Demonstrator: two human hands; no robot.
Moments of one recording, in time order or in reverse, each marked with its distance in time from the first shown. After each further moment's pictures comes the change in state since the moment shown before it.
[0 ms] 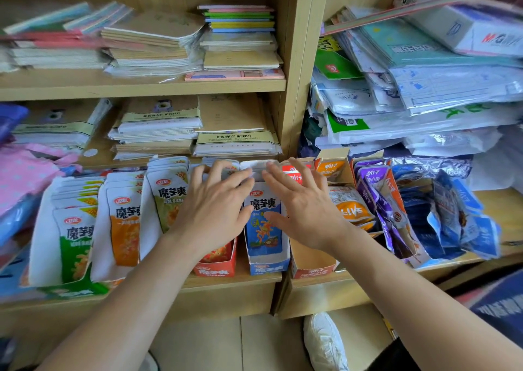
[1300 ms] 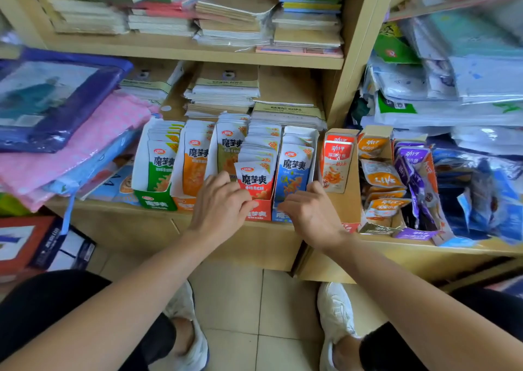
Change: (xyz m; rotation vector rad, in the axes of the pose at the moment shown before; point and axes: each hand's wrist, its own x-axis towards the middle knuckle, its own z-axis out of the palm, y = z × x) left_hand -0.133 -0.003 0.026 -0.130 0.259 -0.218; right_hand -0.049 -0.064 0.047 0.073 0.195 -0.364
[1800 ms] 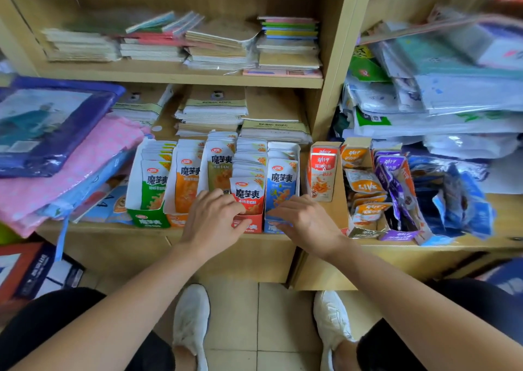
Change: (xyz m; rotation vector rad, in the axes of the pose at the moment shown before) left_hand 0.001 0.000 -0.014 -0.028 -0.093 0.042; right_hand -0.007 -0.002 -0.020 0.122 -0.044 0.017
